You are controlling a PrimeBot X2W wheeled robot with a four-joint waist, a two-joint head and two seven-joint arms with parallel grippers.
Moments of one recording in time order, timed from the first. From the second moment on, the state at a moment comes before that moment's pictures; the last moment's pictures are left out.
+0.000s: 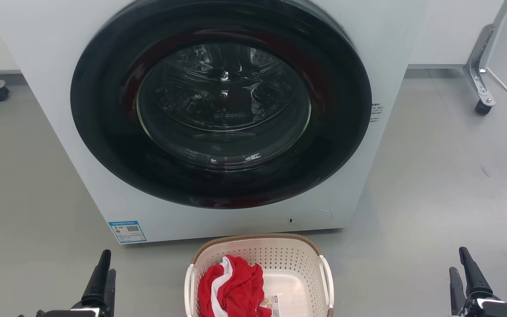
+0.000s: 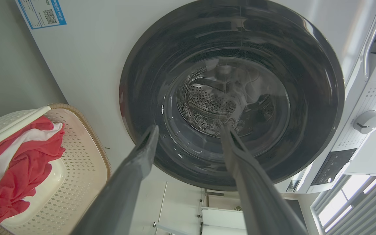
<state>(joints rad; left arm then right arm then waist) -0.04 0.03 0.08 0.33 -1.60 -0.12 0.11 -0.05 -0.03 -0.13 0.33 1.59 0.12 0.10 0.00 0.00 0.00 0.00</state>
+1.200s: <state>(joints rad) -0.08 0.11 -0.07 0.25 -1.19 -0.08 -0.02 -0.07 -0.11 0.01 0.25 1.11 0.05 -0.02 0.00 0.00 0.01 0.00</state>
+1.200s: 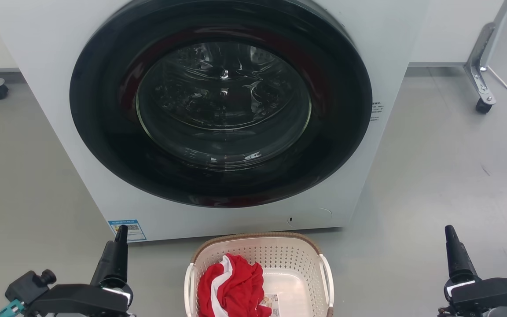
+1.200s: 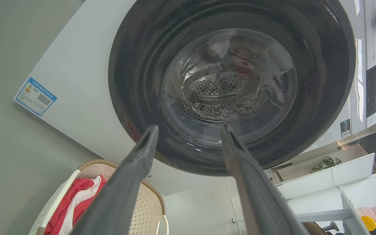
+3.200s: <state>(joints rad) -0.08 0.18 -0.28 0.15 -0.42 0.10 -0.22 -0.07 -0.21 0.23 0.19 0.26 -0.10 -0.23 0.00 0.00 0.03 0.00</state>
